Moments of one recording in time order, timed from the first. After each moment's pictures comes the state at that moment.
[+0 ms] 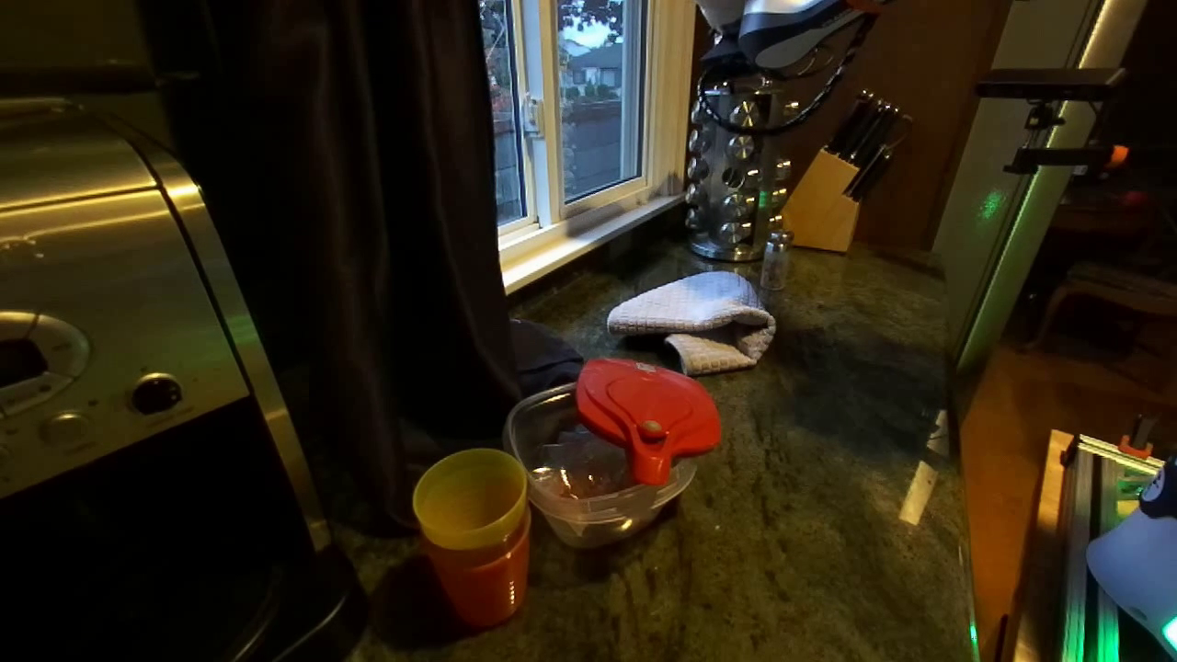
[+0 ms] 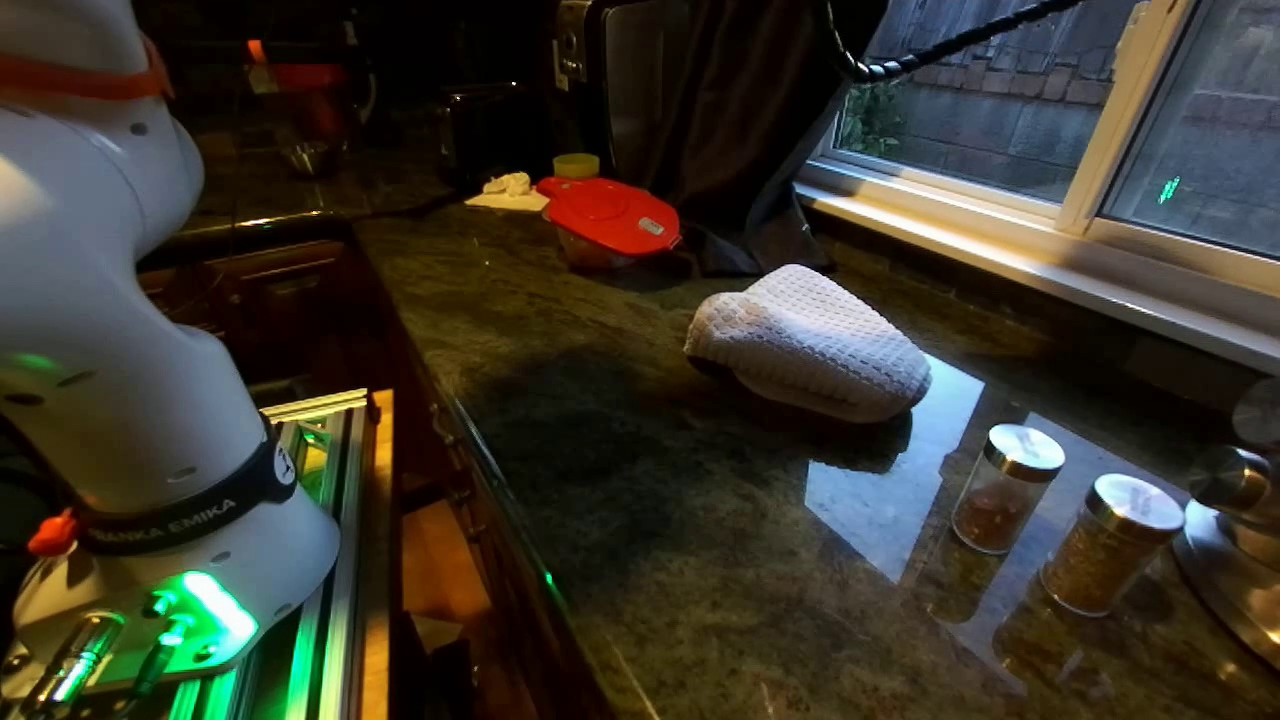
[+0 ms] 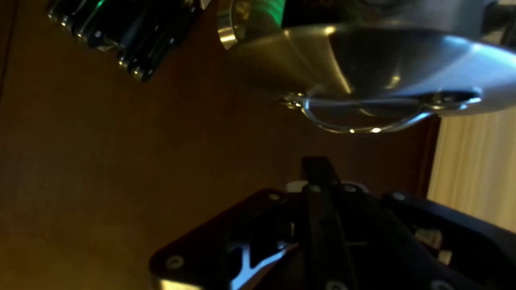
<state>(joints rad) -0.12 0.29 -0.13 -1.52 -1.29 2.11 1.50</state>
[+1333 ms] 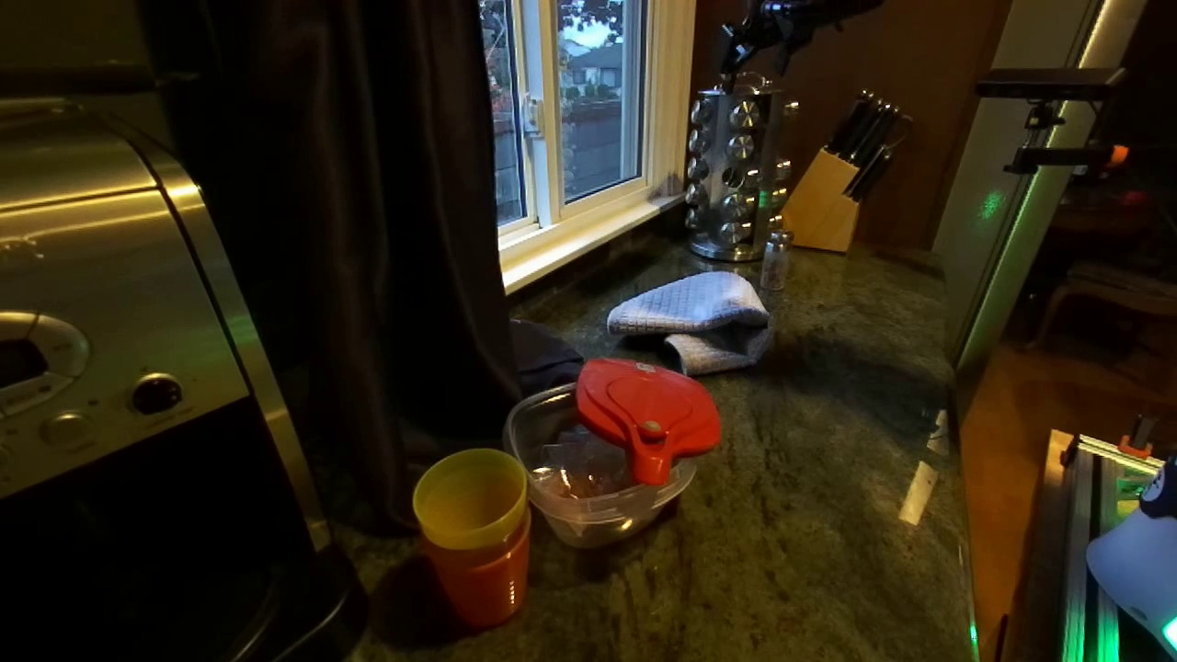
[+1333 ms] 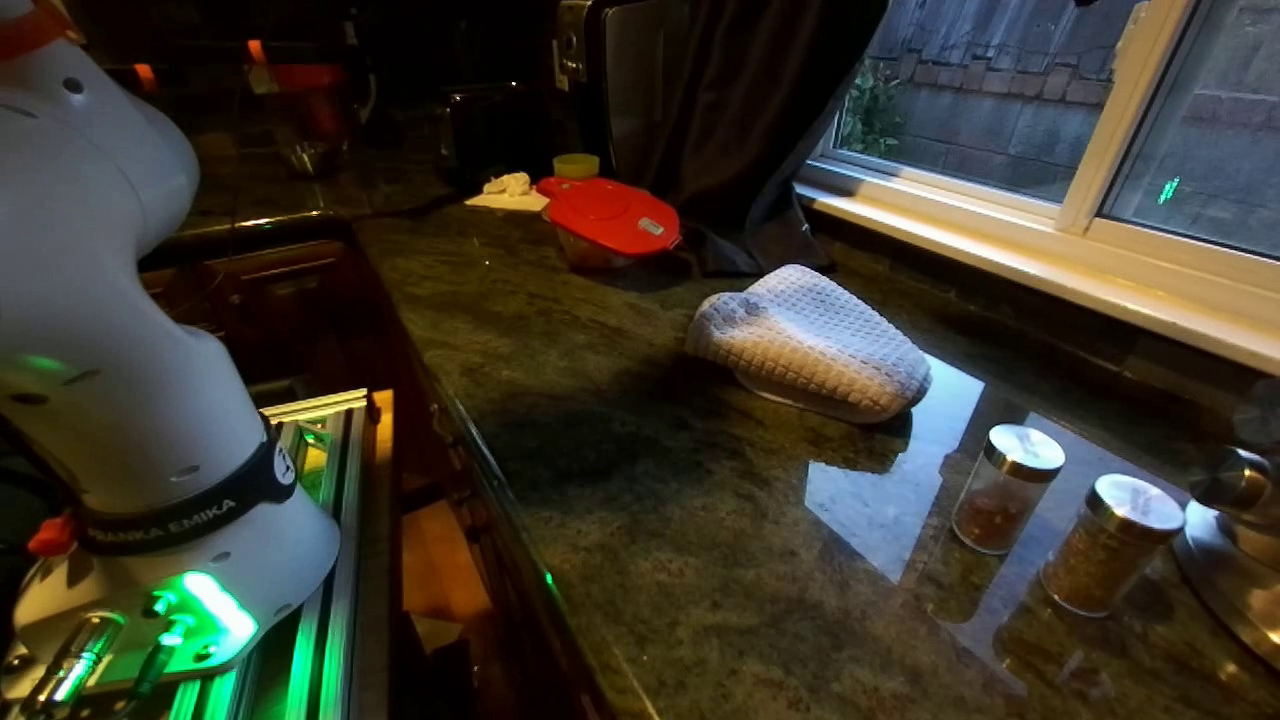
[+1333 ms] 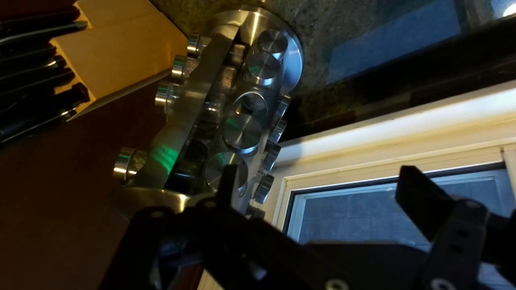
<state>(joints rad) -0.09 -0.18 -0.08 -2.02 -0.57 2.32 0.53</state>
